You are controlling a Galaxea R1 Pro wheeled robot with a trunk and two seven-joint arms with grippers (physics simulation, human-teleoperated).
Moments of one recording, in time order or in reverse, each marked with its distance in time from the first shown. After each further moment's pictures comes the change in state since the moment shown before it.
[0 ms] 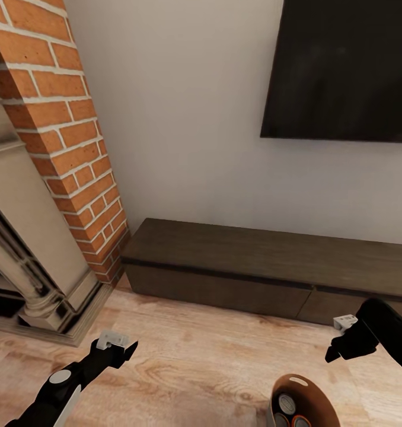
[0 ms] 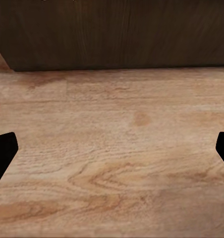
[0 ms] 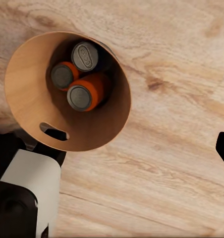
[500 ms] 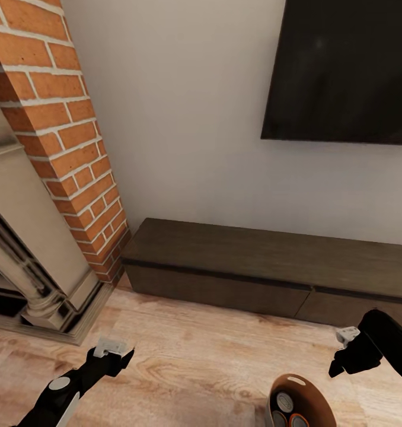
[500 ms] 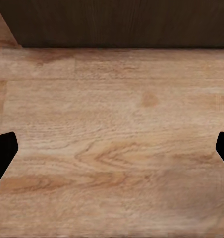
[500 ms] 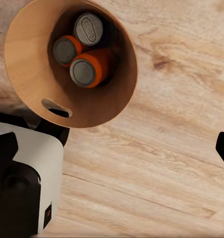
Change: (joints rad) left arm 0.000 0.001 -0.001 0.075 0.000 -0.010 0.032; right arm 0.057 0.000 -0.002 0.002 -0.001 -0.018 -0.002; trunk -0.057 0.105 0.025
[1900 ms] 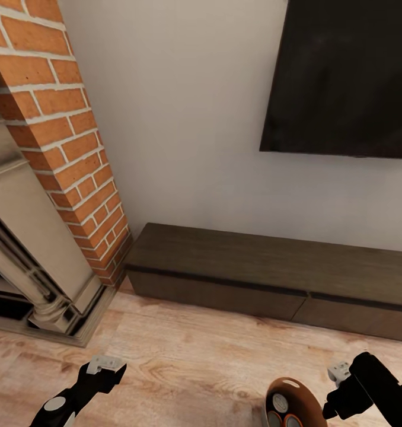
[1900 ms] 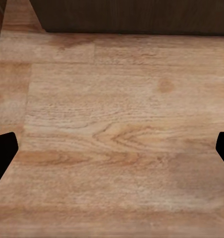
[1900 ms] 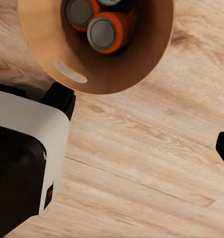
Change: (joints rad) left arm 0.001 0.000 -0.002 0.178 0.000 -0.142 0.058; right arm 0.197 0.128 -0.113 0.006 -0.005 -0.153 -0.216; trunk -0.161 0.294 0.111
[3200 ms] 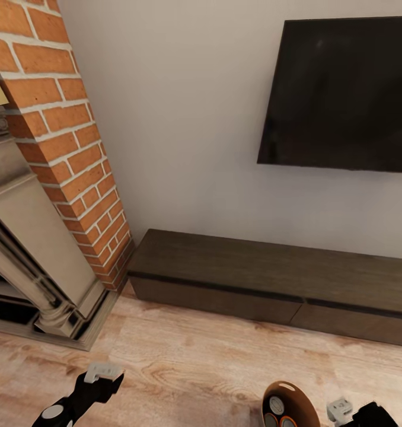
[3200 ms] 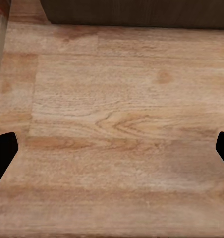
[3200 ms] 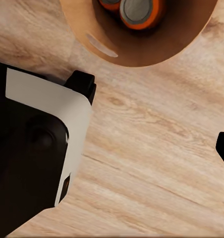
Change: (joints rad) left arm 0.000 0.000 0.001 0.068 0.000 -0.016 0.000; right arm 0.130 0.091 -0.130 0.126 -0.010 -0.273 -0.130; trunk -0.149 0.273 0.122
